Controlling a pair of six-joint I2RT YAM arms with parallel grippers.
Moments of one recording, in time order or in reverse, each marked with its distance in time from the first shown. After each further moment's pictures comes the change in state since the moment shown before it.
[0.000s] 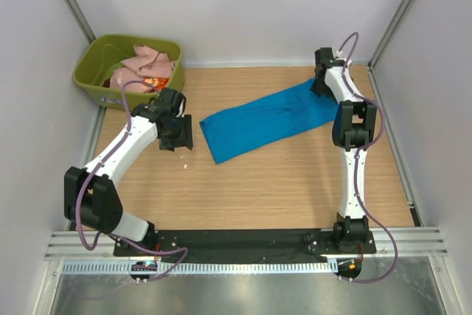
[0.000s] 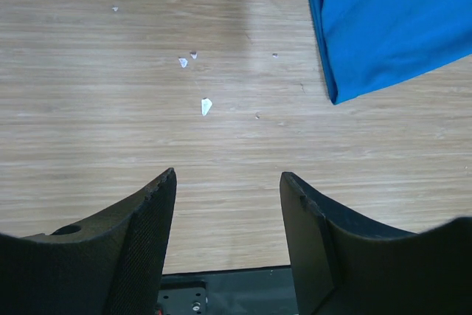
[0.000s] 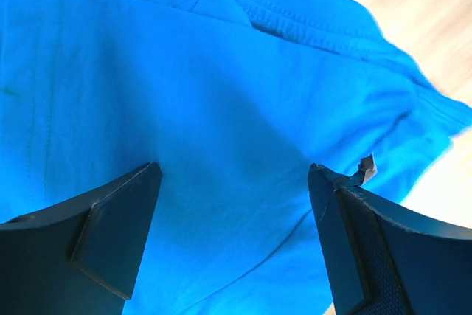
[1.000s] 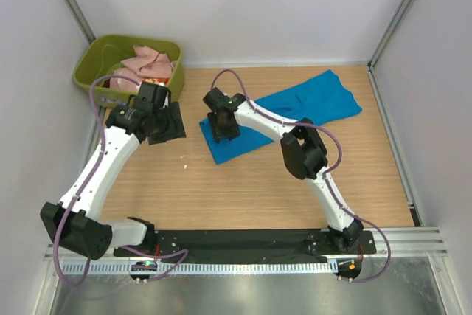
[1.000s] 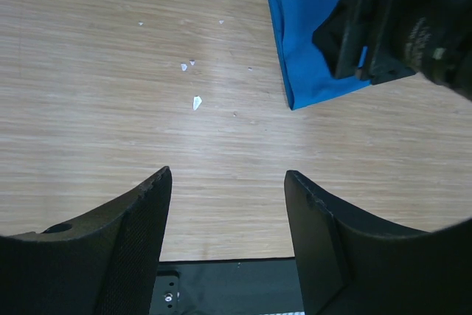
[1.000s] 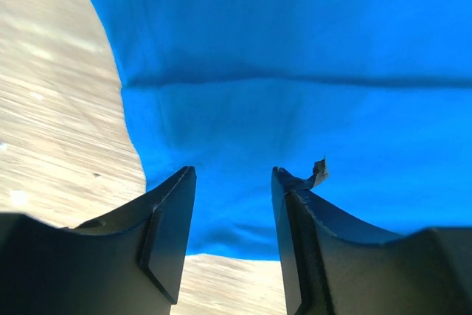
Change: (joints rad) left arm 0.004 -0.175 0.114 -0.106 -0.047 -0.113; right arm 0.751 -0.113 -0.128 0.024 -0.395 -0.135
